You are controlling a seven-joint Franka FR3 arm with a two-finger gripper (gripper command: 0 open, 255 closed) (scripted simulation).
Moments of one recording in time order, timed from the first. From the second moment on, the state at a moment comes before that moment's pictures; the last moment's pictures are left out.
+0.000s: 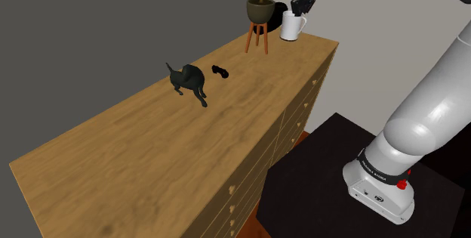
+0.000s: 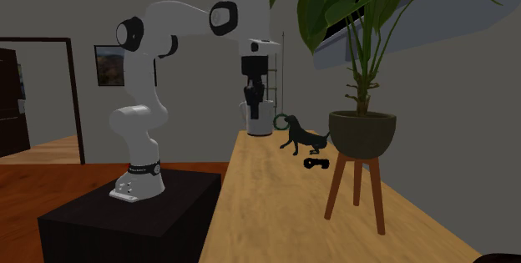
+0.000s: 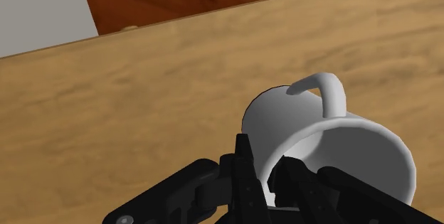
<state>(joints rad) -0.10 0.03 -0.24 -1.72 0.07 1.73 -0.31</state>
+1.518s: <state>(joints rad) 0.00 -0.11 -0.13 -1.72 0.05 1.60 -0.09</state>
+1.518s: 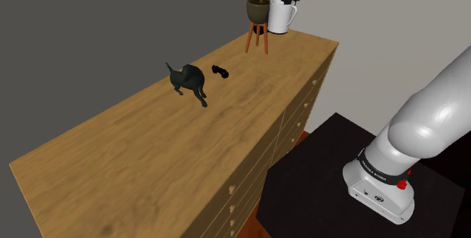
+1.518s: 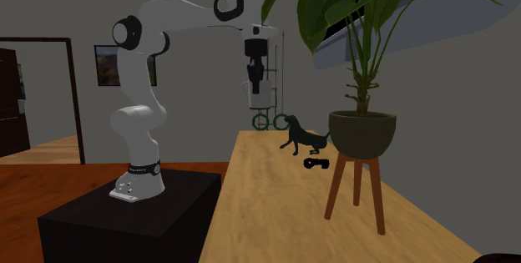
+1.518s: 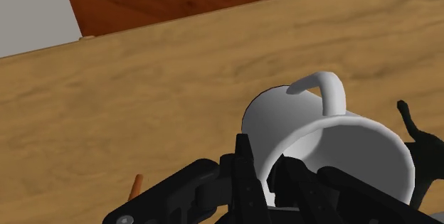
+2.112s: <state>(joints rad) 0.09 -0.20 0.00 -1.82 0.06 1.62 0.12</state>
